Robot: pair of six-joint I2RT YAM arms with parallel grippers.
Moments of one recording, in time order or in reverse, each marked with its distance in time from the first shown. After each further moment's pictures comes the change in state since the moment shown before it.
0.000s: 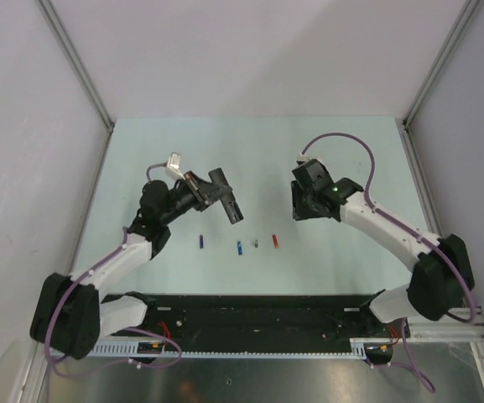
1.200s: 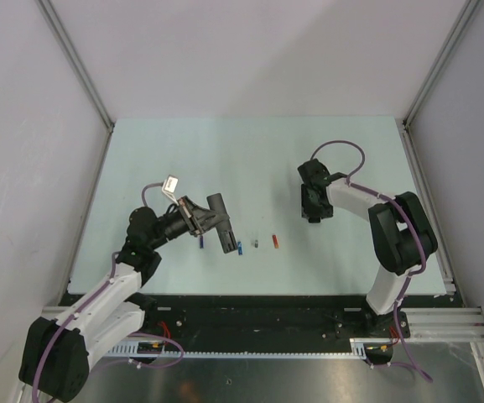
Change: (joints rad) left arm 0.002 -0.326 -0.227 -0.003 0.182 -0.002; right arm -0.220 0.377 -0.026 0.160 0.050 -0.066
